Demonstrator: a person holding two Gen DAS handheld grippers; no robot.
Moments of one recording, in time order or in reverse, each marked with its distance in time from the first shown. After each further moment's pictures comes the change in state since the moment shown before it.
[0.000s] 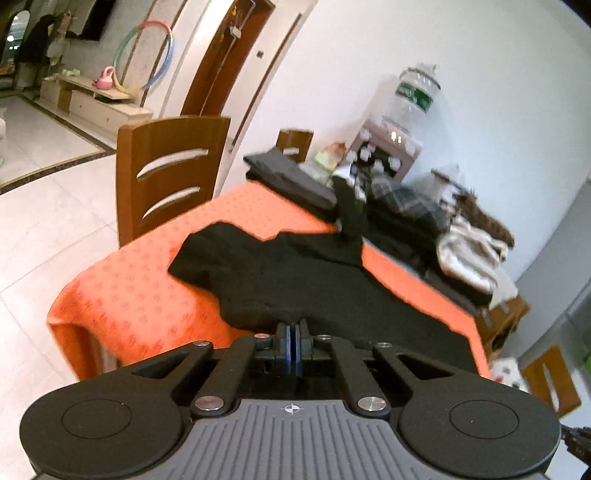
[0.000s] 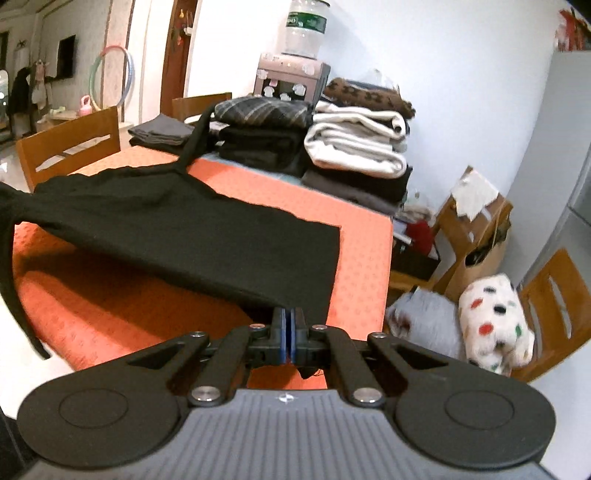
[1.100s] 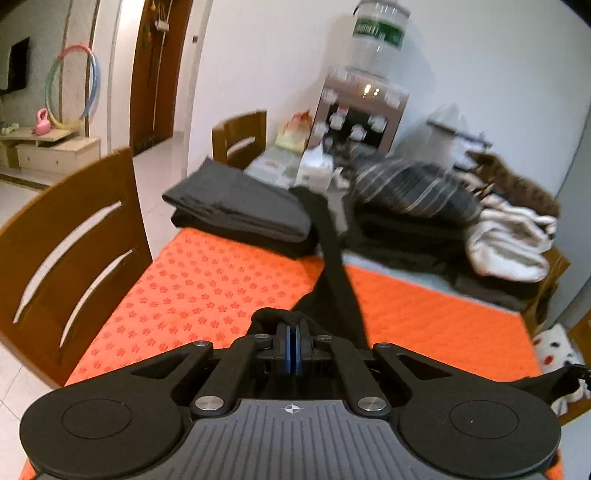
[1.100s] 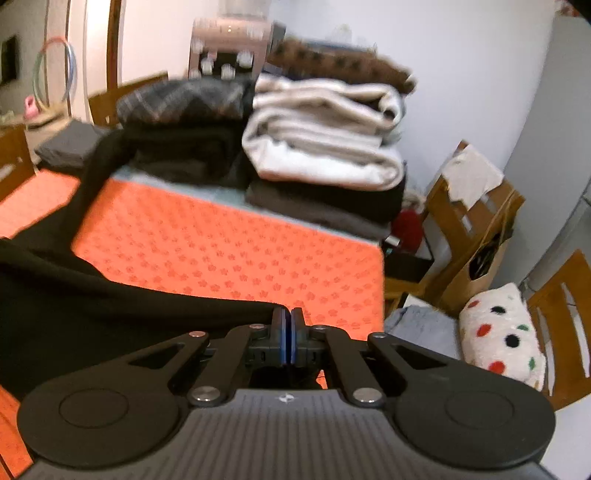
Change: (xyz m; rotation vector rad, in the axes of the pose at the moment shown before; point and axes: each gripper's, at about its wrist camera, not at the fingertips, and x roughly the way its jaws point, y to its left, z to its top) left arm 0.262 -0.089 0.170 0.265 0.115 0.042; right arm 0.254 -0.065 0.169 0.084 0.129 -0.098
